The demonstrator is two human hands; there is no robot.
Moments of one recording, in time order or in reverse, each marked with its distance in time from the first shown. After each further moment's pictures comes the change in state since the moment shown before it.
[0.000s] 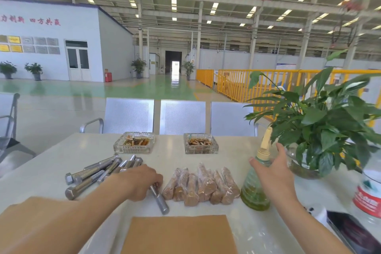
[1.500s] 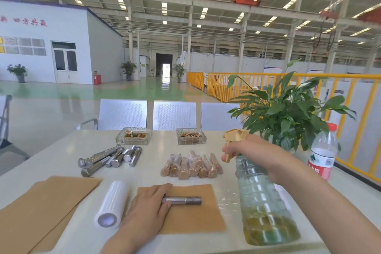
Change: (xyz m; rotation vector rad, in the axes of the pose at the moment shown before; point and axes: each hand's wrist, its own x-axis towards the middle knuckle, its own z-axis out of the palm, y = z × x) left_hand -0.100 0.109 0.091 -0.655 0.553 -0.095; right_hand -0.107 -0.128 -0.101 -0.121 -0.580 0.108
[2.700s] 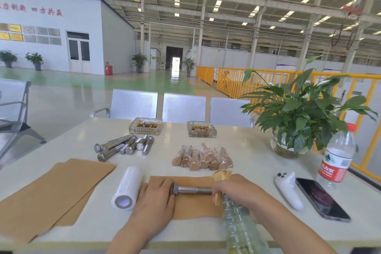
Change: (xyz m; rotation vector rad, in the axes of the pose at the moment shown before) left_hand -0.029 0.016 -0.010 0.054 0.088 -0.053; right_hand -0.015 0.048 0.092 -0.070 -0.151 0.238
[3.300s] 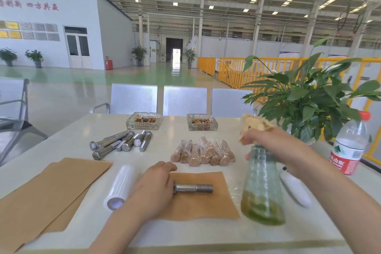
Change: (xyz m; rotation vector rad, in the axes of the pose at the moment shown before) left_hand 0.038 0.010 -0.023 -0.091 -0.024 -0.030; right_hand 0.029 -0.019 -0.097 0.162 0.232 -0.239
